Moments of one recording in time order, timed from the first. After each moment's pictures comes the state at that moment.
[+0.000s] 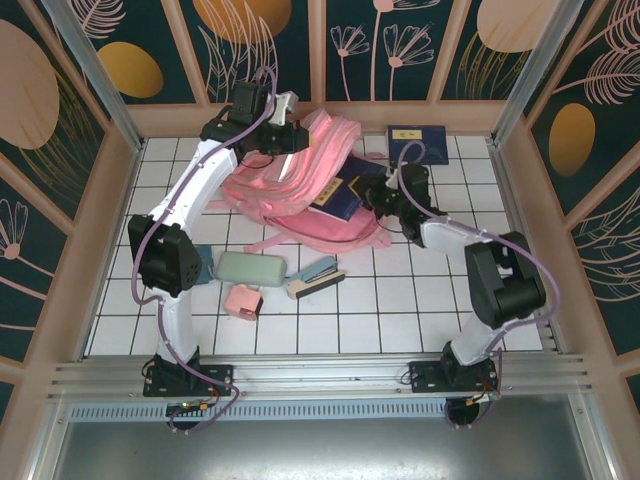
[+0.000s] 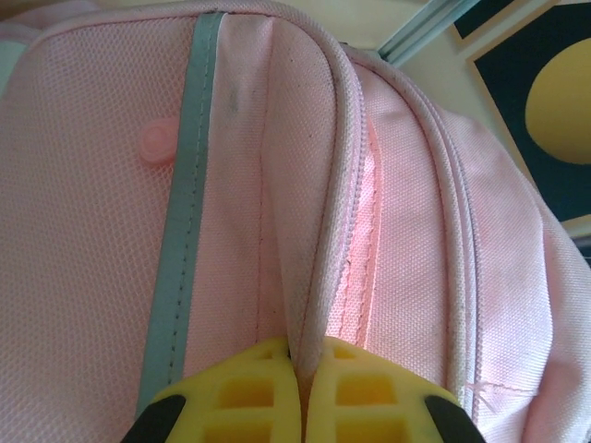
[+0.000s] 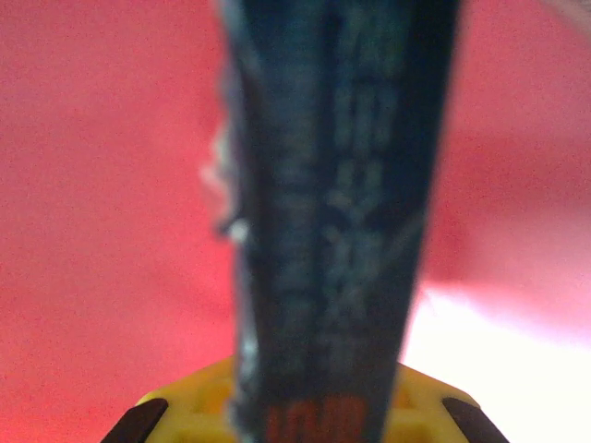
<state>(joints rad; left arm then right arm) -0.37 2.02 2.05 -0.69 0.53 -0.40 0.36 1.70 0.95 0.41 -0.49 1.28</state>
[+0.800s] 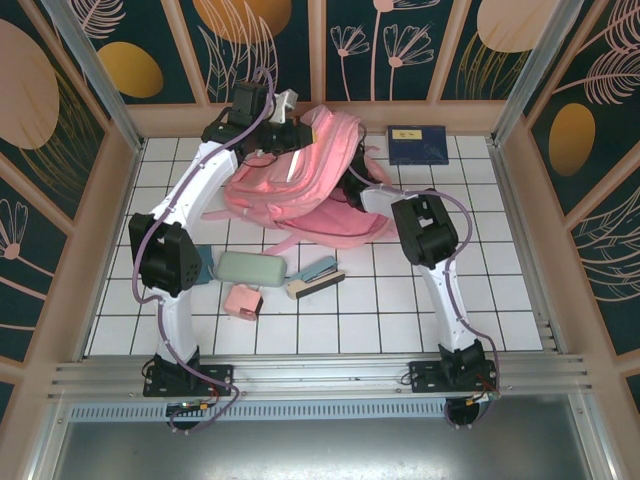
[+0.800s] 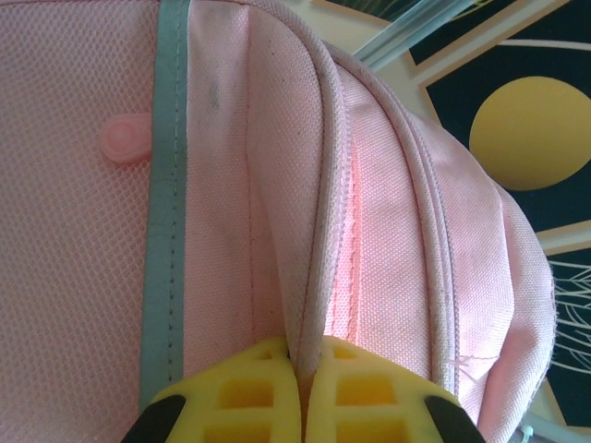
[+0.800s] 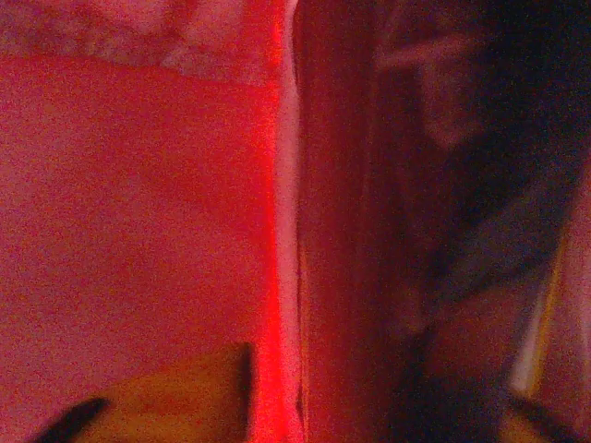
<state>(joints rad) -0.37 2.02 2.01 -0.58 0.60 -0.53 0.48 2.41 1.71 0.39 -0.40 1.36</state>
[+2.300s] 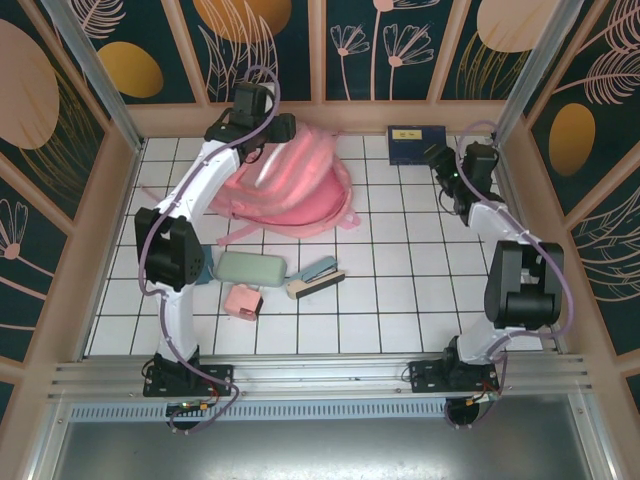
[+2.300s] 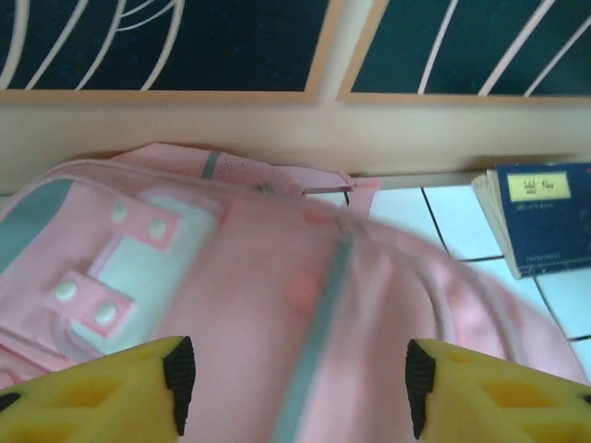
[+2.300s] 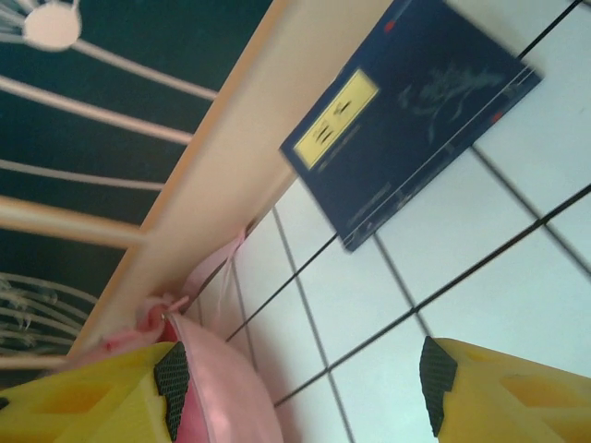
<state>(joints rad) -0.36 2.08 2.03 -0.53 -0.01 -0.28 -0.05 1.65 1.08 0.12 -0.23 0.88</state>
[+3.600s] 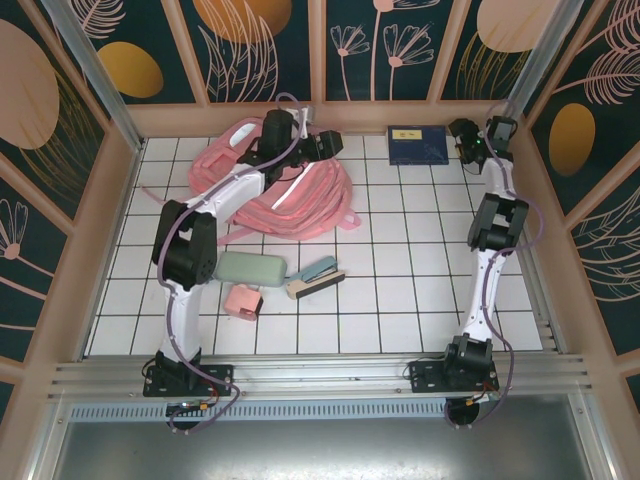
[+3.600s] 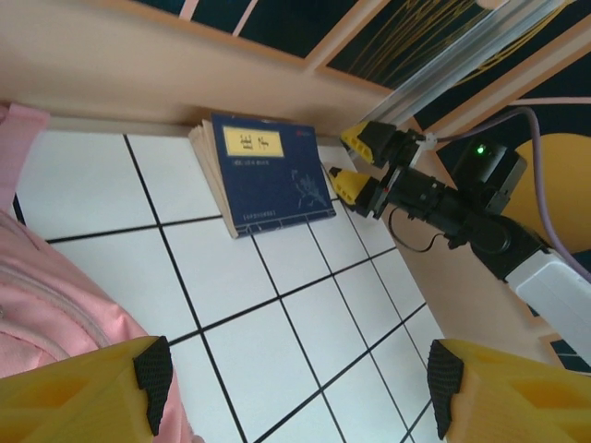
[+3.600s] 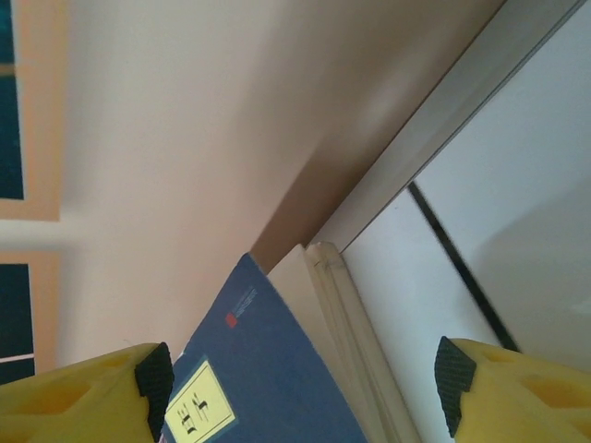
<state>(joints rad) -0.45 2.13 1.77 0.01 0.45 -0.62 -0.25 2.82 2.52 -0.23 -0.58 0.87</state>
